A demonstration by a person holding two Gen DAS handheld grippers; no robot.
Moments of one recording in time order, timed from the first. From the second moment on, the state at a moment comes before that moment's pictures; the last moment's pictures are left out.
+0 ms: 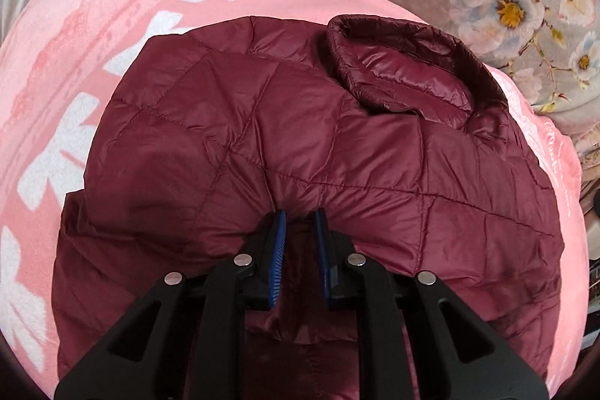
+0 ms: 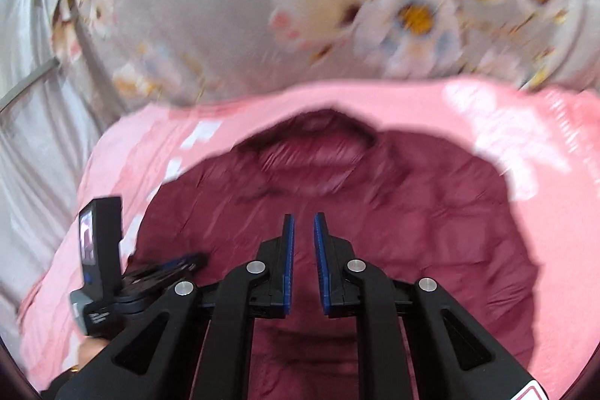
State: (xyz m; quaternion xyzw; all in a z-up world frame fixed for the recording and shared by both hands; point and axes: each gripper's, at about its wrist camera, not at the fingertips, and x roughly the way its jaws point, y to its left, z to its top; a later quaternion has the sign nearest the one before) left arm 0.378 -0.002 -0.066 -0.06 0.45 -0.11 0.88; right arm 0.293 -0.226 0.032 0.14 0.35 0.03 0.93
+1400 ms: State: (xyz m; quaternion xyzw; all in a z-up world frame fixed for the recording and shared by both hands) left arm 0.456 -0.016 -0.027 -0.20 0.45 -0.22 0.84; right arm 0.376 -0.331 -0.052 0.42 0.37 0.06 0.83
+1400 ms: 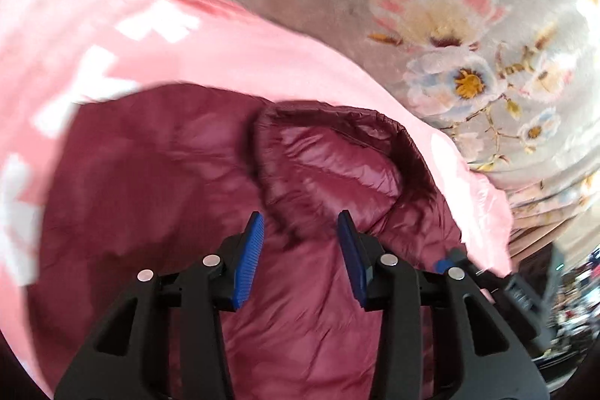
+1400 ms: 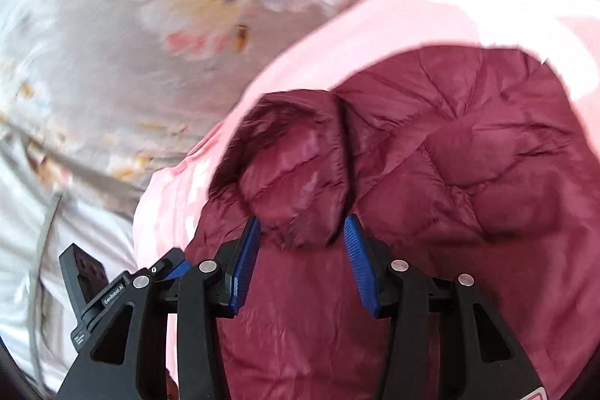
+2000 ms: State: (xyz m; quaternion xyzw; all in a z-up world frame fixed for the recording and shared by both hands) left arm 0.464 -0.030 -0.098 -0.14 0.43 -0.19 0.87; right arm 0.379 -0.306 -0.084 0.25 0.41 0.02 0.88
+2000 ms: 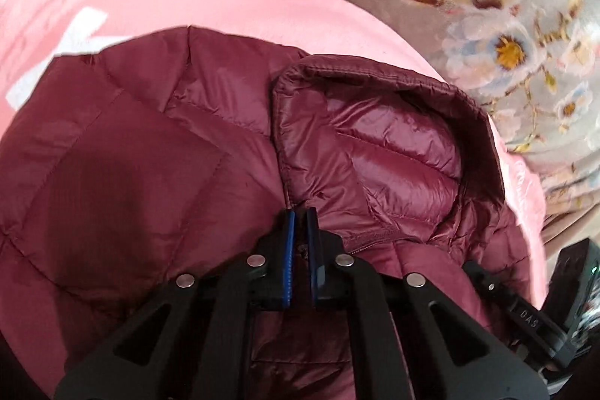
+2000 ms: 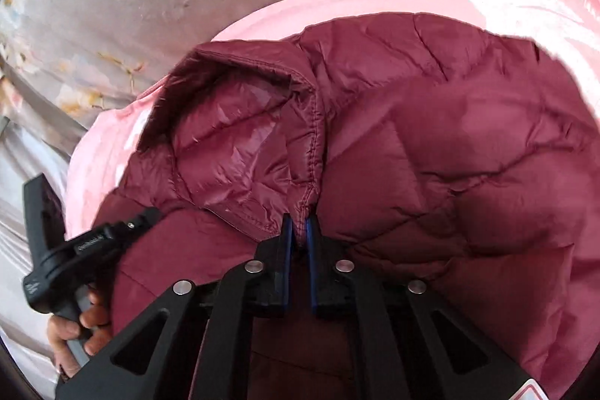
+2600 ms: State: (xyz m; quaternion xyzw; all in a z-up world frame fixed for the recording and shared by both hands) left arm 0.541 -0.037 -0.020 -0.25 0.39 -0.19 0.86; right arm 0.450 -0.339 0.005 0.36 0.31 0.02 0.88
